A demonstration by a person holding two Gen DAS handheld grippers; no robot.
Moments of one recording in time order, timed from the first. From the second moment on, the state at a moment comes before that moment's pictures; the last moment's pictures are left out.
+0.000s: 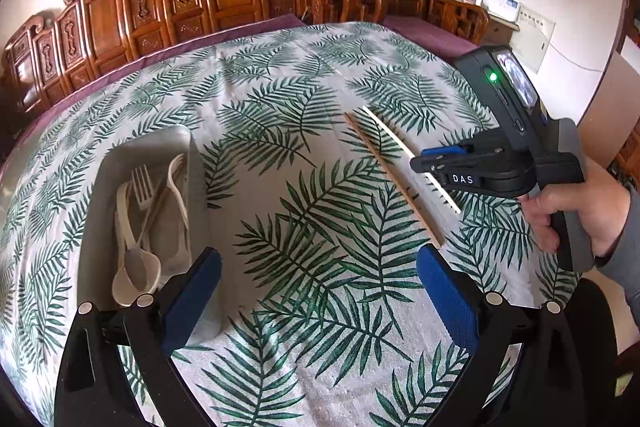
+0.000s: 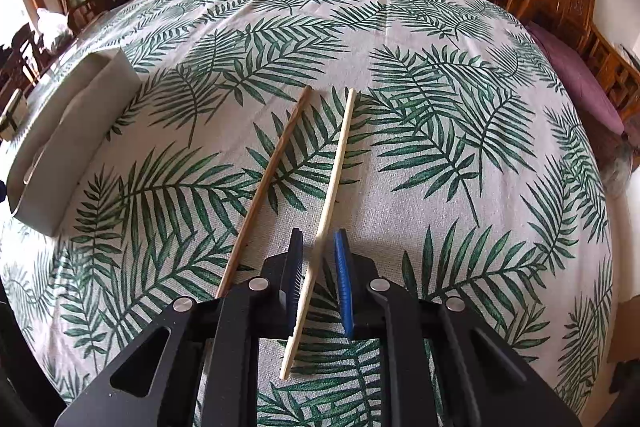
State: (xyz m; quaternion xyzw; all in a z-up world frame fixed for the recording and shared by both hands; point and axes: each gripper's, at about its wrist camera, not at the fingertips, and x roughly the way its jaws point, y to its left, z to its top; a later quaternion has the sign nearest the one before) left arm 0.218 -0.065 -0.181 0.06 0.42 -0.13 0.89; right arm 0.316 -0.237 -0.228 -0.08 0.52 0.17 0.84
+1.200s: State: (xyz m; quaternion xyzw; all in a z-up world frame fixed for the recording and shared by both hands) left arm 0.318 -0.155 -0.234 0.06 0.49 -0.15 0.85; right arm 0.282 -0.301 -0.228 -0.04 0.52 0.16 0.84
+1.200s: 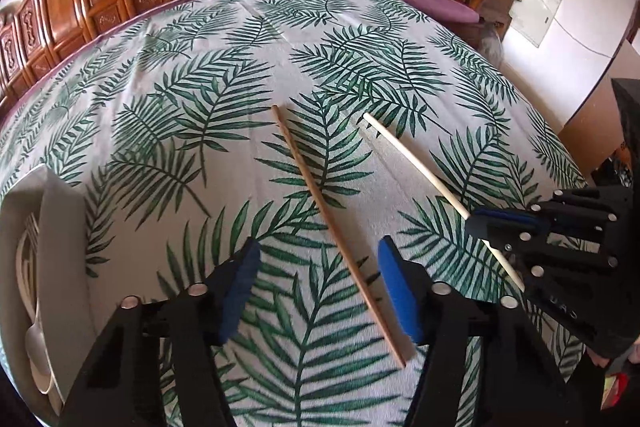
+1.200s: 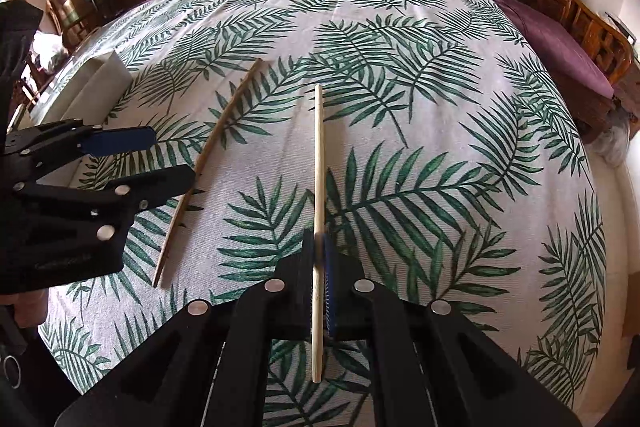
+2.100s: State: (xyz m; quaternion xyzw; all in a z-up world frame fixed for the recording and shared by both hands) left arm 0.310 -0.158 -0.228 0.06 0.49 -0.16 0.85; right arm 0.282 -0.301 -0.225 -0.04 0.51 0.15 0.84
